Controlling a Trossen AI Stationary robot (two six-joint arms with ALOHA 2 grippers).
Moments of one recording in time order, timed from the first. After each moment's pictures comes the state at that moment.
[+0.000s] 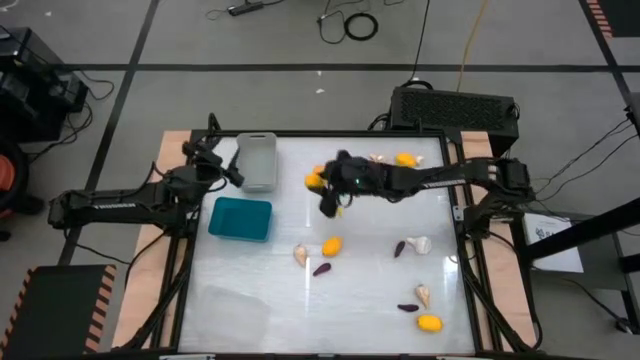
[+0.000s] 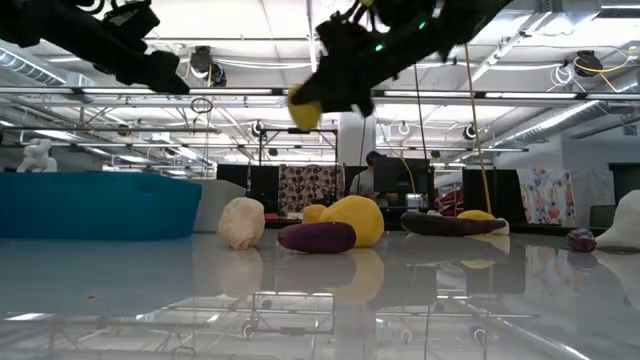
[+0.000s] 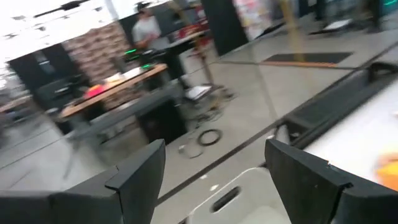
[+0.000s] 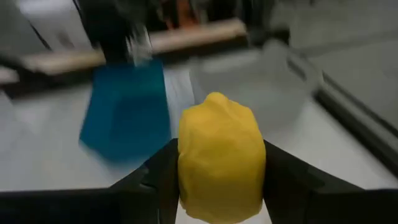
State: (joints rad) left arm 0.16 0.56 0.38 0.08 -0.96 0.27; right arm -0.15 1.69 1.11 0.21 0.10 0.13
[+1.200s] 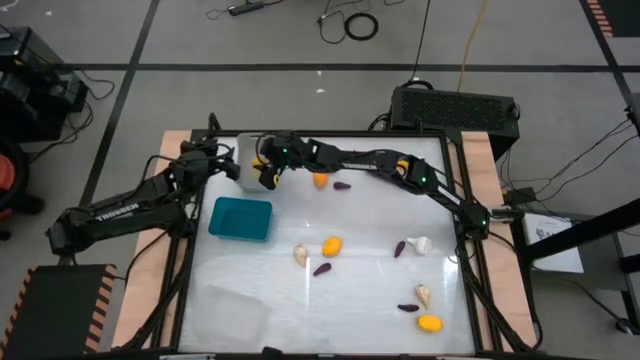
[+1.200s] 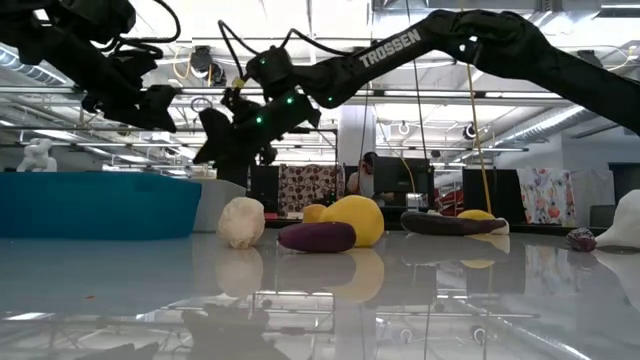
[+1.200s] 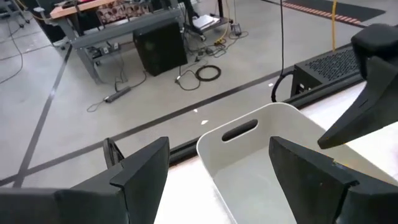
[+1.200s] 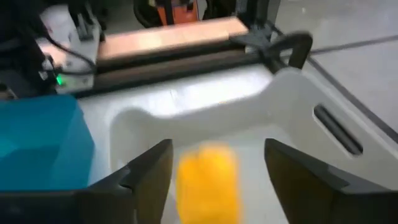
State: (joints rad) left arm 0.52 0.56 0.39 -0.23 -0.63 -0.10; right arm -0.30 2.50 2.15 -0.08 -0.03 0.02
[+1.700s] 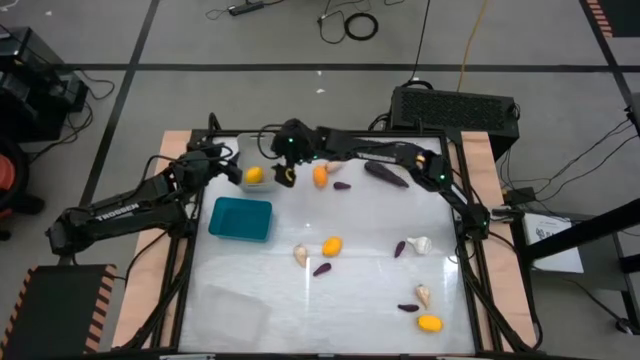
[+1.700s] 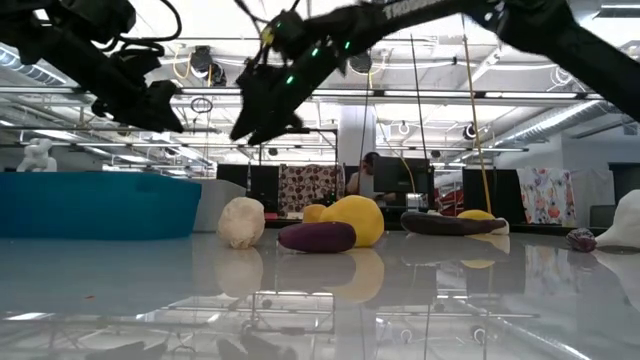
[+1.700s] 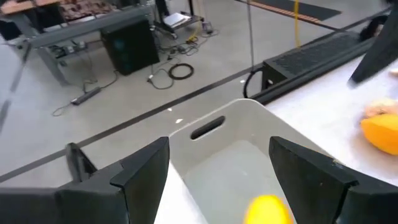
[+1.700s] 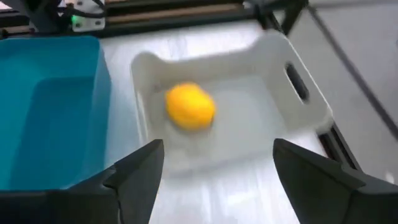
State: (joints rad) left arm 0.52 0.57 0.39 -0.23 -0.50 -0.10; right arm -0.30 2.30 2.14 -0.55 -0.02 -0.05
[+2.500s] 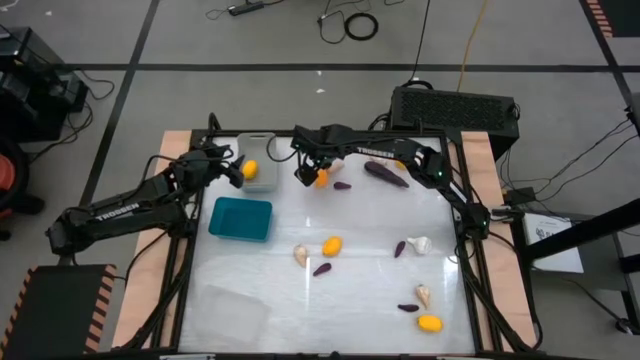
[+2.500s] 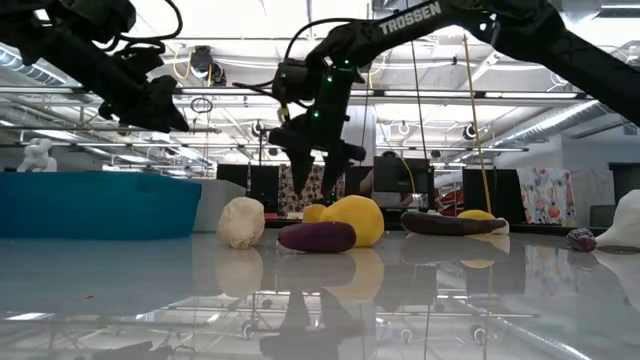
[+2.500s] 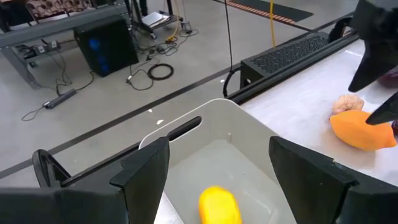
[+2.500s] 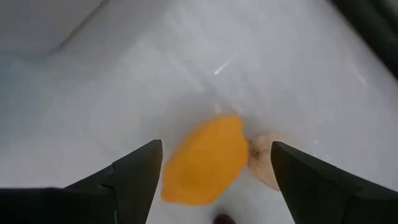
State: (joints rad) left arm 0.52 0.57 0.39 -0.22 -0.42 -0.10; right arm -0.35 2.35 2.14 -1.04 0.14 0.43
